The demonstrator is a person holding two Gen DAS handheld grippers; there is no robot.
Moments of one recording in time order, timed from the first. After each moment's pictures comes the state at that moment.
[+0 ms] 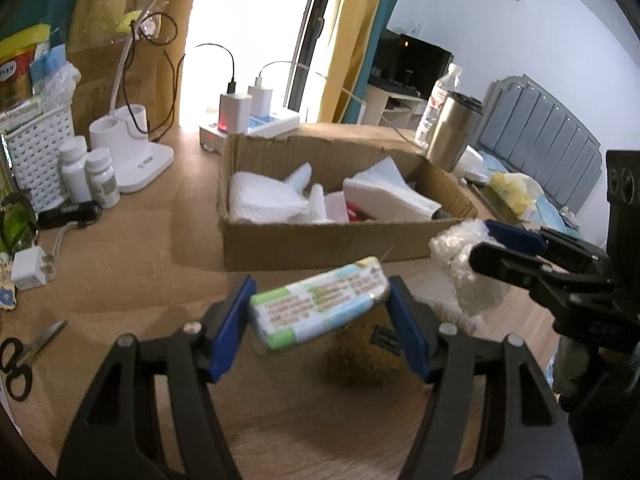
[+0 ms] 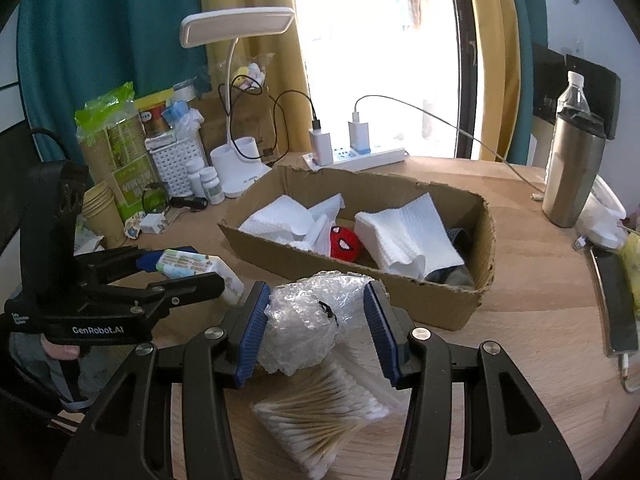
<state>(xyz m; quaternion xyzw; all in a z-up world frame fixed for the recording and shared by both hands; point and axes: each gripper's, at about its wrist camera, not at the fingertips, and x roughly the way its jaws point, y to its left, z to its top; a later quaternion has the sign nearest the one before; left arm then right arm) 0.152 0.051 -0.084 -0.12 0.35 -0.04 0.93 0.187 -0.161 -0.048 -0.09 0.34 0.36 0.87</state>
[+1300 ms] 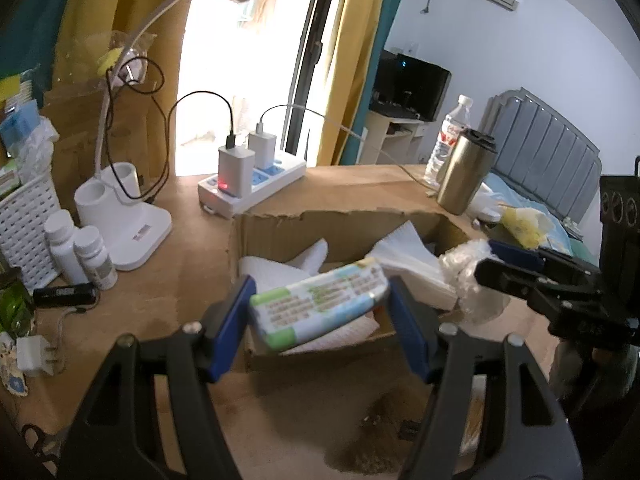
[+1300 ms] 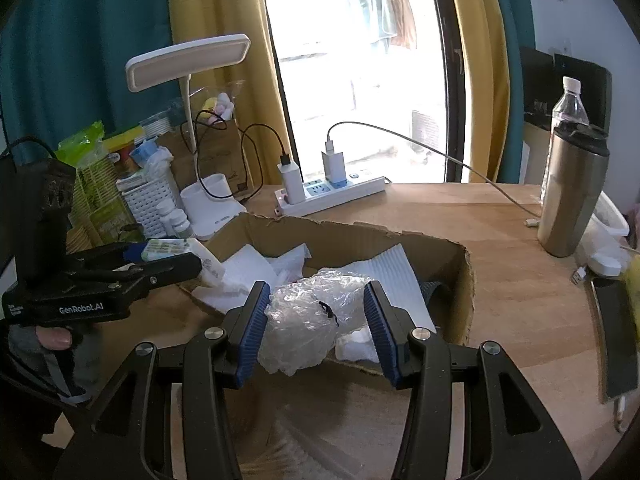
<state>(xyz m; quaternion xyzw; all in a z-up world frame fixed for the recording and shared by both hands) 0.211 0.073 -0.062 -0.11 0.31 -0.04 0.94 0.248 -0.158 -0.040 -0.06 0.32 0.35 0.88</state>
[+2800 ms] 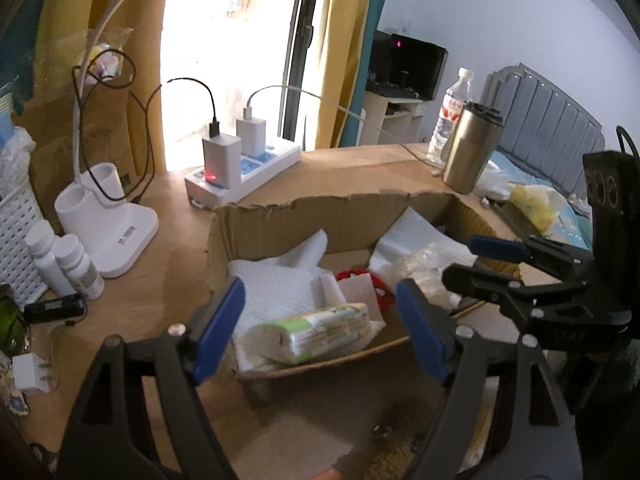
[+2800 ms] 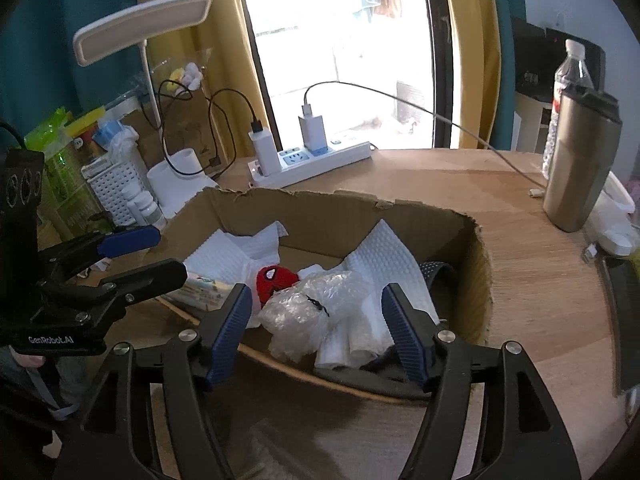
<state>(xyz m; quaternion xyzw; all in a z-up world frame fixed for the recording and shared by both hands) 0.232 0.062 -0.074 -0.07 0.34 -0.04 0.94 0.275 -0.143 -0.066 -0.07 0.37 0.32 0.87</state>
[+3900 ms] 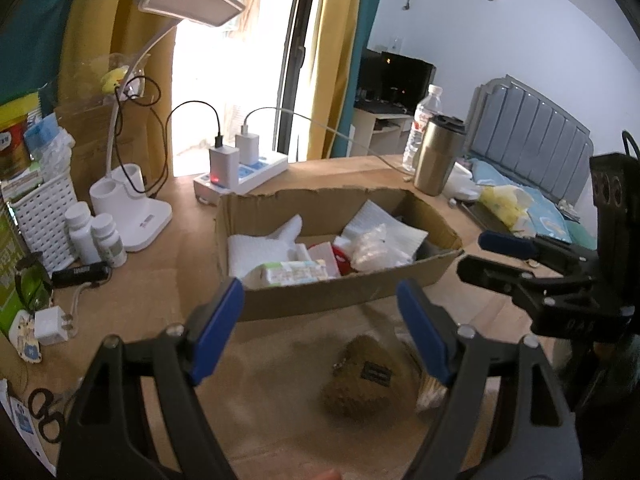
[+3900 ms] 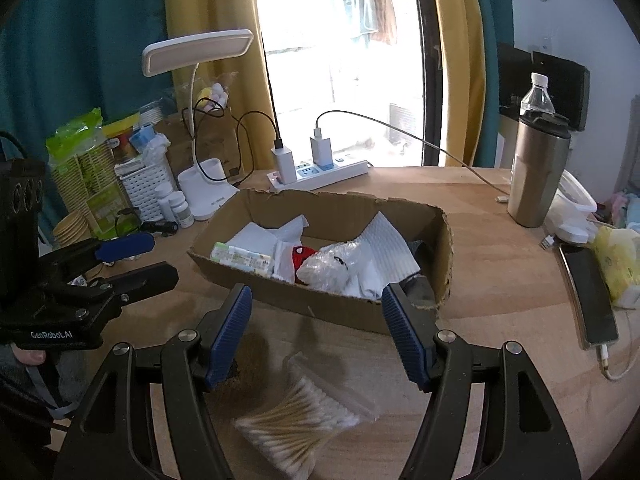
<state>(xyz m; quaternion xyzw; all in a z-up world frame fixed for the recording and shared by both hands) 0.152 0.044 -0.051 -0.08 0.31 -0.05 0.95 0.195 -0.171 -0.032 -0.07 0.33 0.31 0.89</state>
